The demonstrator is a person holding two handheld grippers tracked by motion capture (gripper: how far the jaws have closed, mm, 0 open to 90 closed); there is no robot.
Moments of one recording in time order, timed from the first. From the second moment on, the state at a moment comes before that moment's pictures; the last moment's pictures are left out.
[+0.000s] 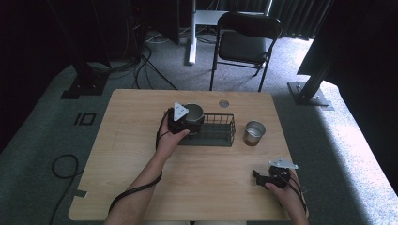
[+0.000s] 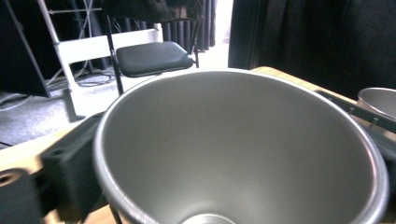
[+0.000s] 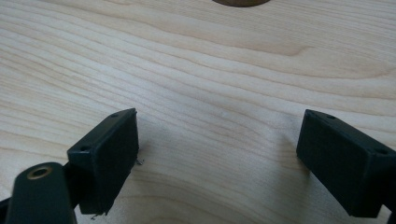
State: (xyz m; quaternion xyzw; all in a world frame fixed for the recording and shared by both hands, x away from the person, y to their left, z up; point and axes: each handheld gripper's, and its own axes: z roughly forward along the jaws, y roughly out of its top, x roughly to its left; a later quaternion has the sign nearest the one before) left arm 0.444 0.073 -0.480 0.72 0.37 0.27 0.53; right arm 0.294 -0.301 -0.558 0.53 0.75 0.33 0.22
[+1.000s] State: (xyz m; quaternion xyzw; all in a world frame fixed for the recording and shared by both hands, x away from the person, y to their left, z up) left arm 0.409 0.106 -0.481 0.74 0.37 0.24 0.50; right arm 0.294 -0.301 -0.558 0.53 0.75 0.32 0.22
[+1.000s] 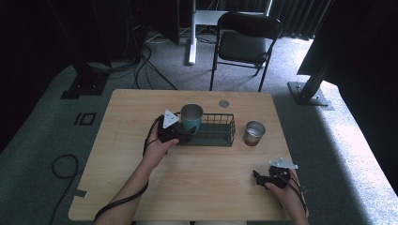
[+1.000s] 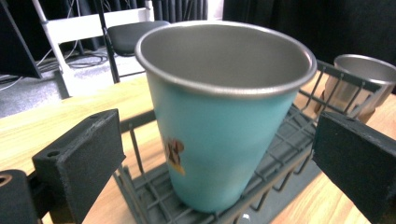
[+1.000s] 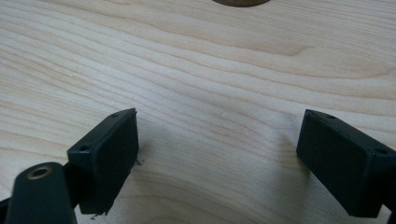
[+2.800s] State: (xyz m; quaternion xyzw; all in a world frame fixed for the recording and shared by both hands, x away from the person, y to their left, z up) left arm 0.346 0.192 -0.509 0.76 0.40 0.25 0.45; right arm 0.294 -0.301 -0.558 0.53 0.75 0.32 0.22
